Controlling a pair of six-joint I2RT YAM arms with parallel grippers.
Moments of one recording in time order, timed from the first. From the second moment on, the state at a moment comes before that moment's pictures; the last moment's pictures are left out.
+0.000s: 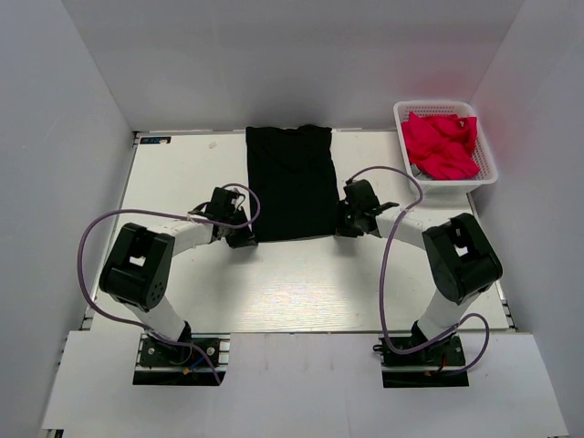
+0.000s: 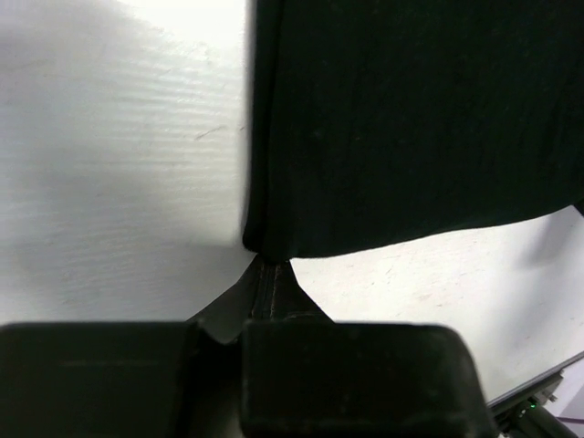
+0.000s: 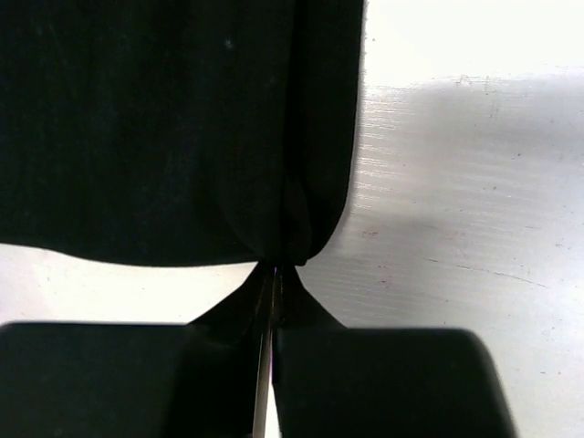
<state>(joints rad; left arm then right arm) -0.35 1.66 0.83 -0.16 0.21 -0.67 0.50 1.71 0.93 -0.16 -0.05 0.52</state>
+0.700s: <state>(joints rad) -0.46 0.92 0.67 -0.59 0.38 -0.72 0.58 0.99 0.70 -0.62 -0.23 0.53</state>
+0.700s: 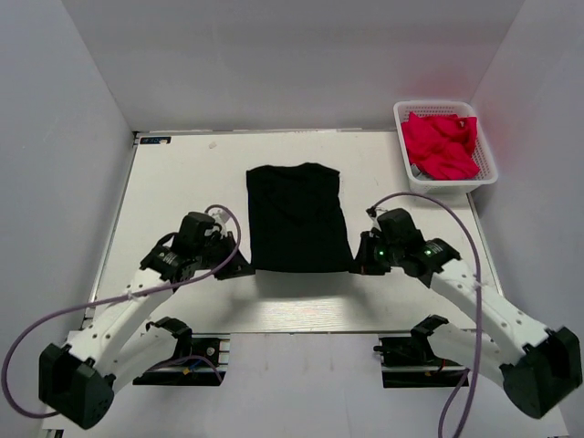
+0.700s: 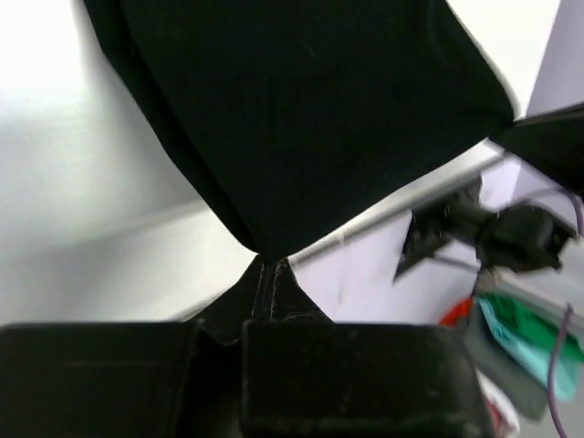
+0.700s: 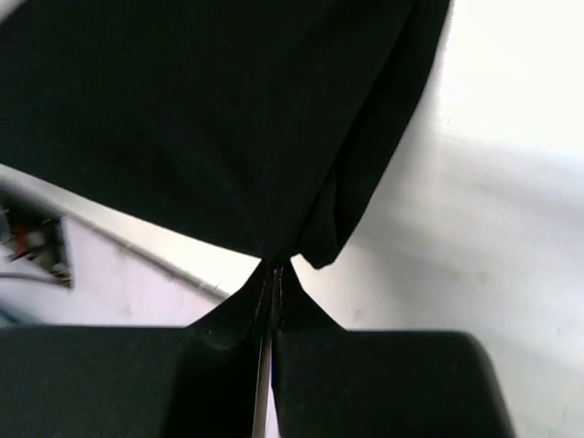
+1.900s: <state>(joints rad) -0.45 1.37 1.15 -0.44 -0.15 -0.70 0.50 1.49 1.35 -0.55 0.11 0.46</state>
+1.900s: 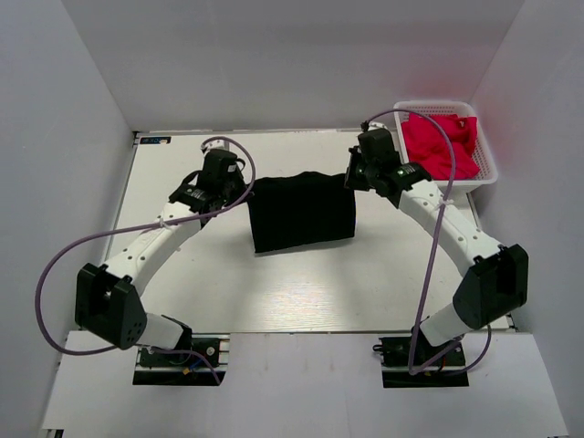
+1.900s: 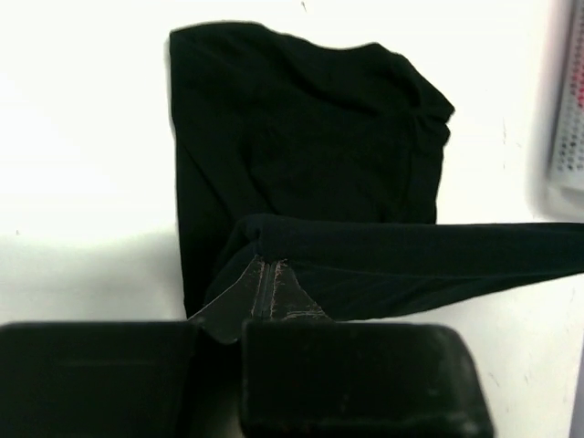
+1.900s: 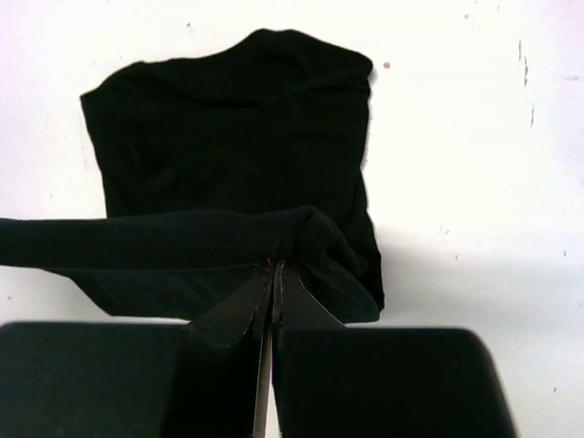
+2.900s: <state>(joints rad) -0.29 2.04 1.59 -0.38 -0.25 -0.68 0.35 2.30 1.92 -0.29 -0.18 0.28</state>
